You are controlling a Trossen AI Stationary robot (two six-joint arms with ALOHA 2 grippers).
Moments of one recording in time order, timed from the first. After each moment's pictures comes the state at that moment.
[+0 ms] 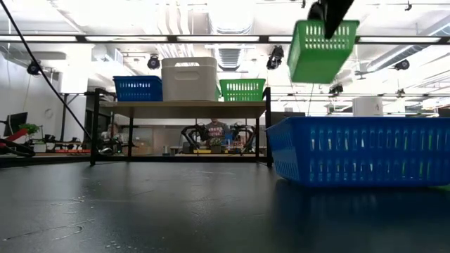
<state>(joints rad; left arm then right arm) -0.36 0.89 0.63 0.33 -0.81 0.64 -0.05 1.53 1.70 -1.52 0.05 0.05</state>
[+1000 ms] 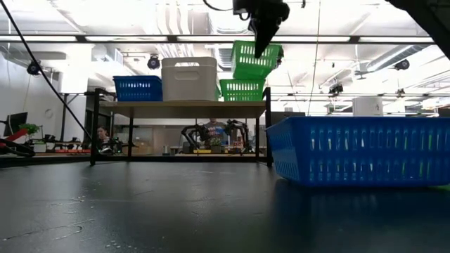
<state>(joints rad) -0.36 0.89 0.63 0.33 -0.81 0.64 -0.26 2.02 2.35 -1.56 0.20 -0.38</state>
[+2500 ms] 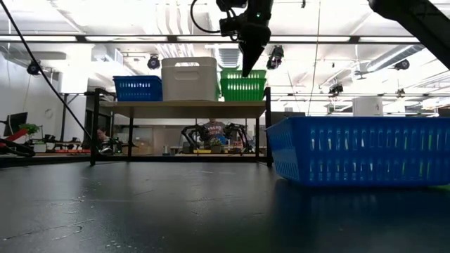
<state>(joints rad) -0.36 0.89 0.63 0.33 -0.81 0.67 -0.32 2.12 2.35 -1.46 0.16 -0.36</state>
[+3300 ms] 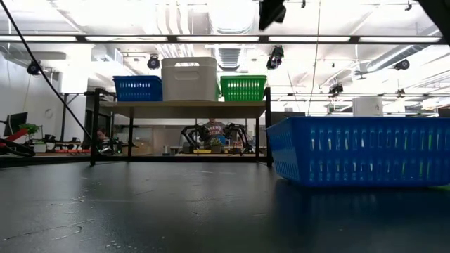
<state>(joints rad) -0.36 0.89 0.63 0.33 -0.81 0.67 -0.24 1.92 2.35 -1.57 -0.08 -0.16</state>
